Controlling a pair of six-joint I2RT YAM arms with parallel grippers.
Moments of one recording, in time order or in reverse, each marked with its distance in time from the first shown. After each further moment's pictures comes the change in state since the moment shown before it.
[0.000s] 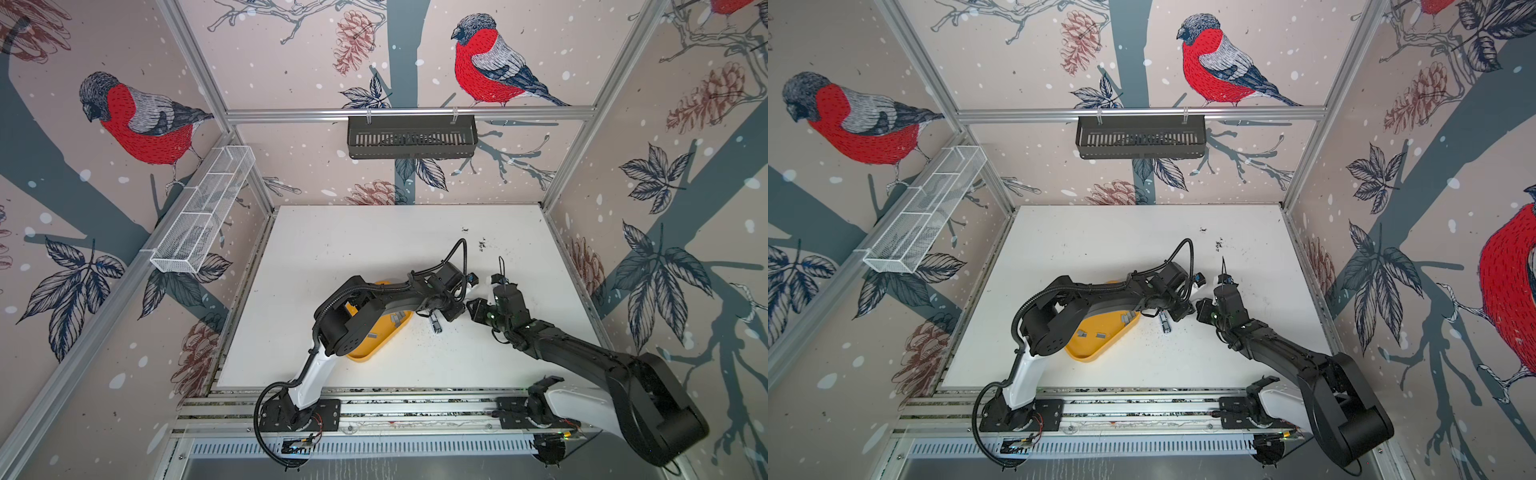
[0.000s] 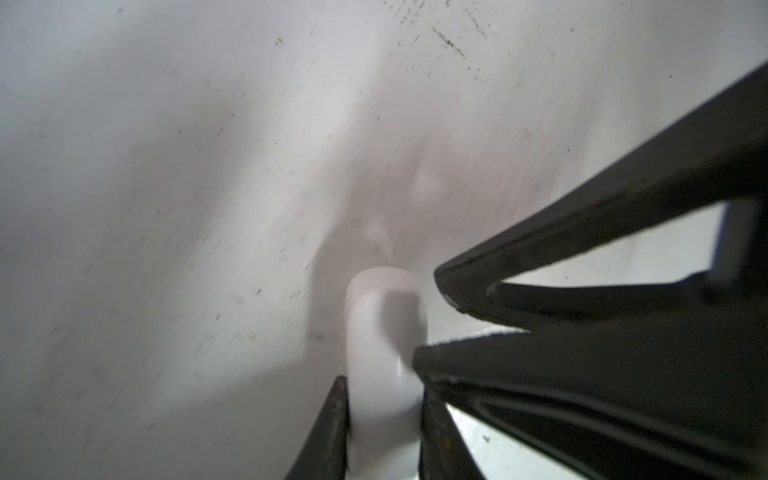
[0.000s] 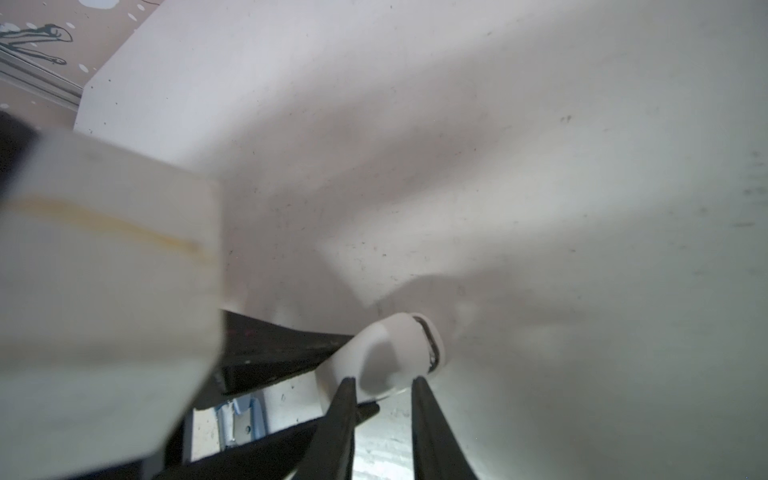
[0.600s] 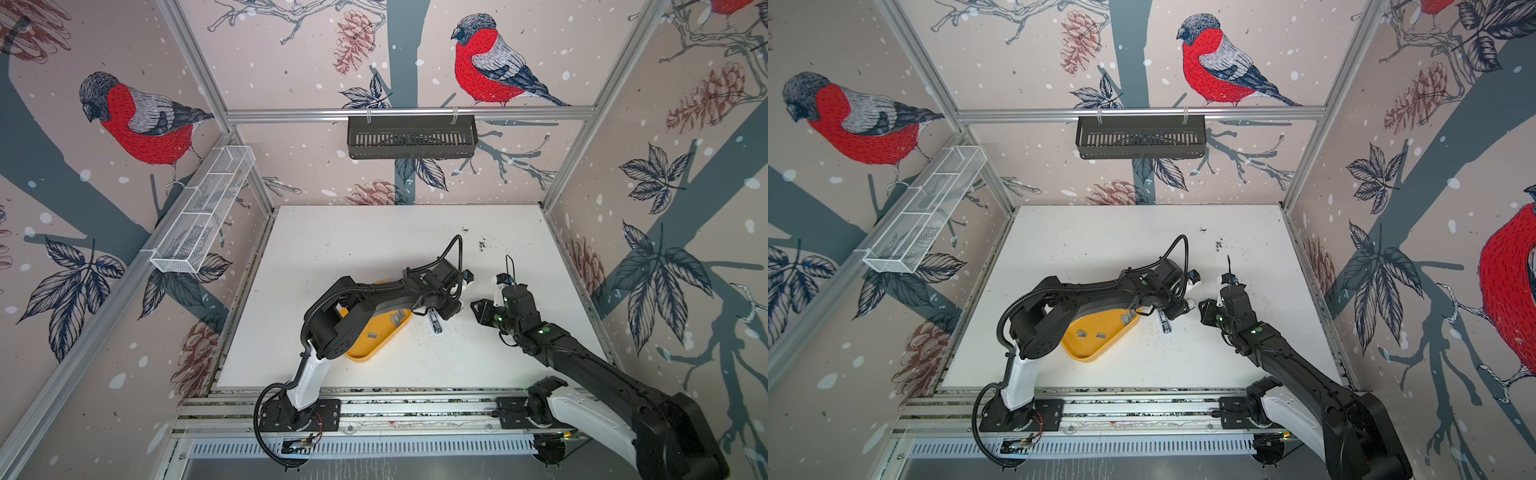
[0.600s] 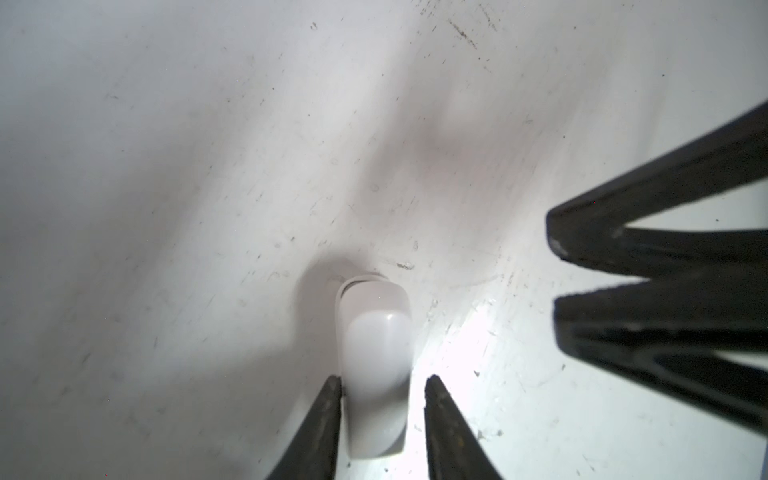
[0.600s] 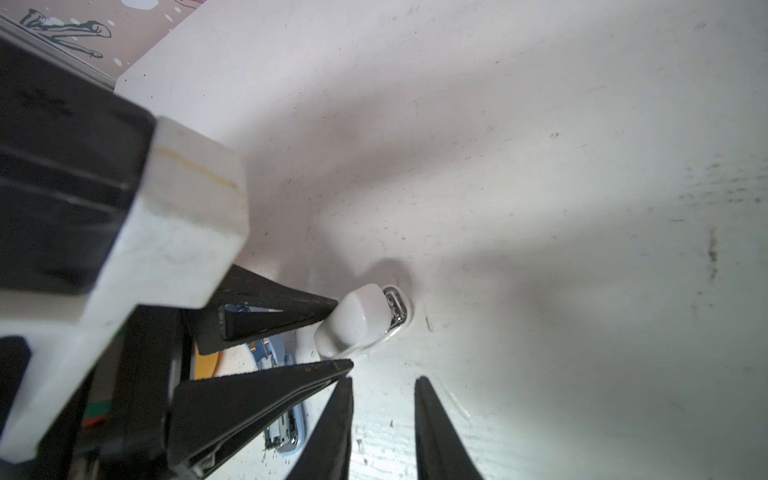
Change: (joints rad) left arm 0.013 -0.084 -0.040 -0.065 -0.018 -0.029; right arm -0.005 -0.200 0.016 -0.205 -0.029 -0.044
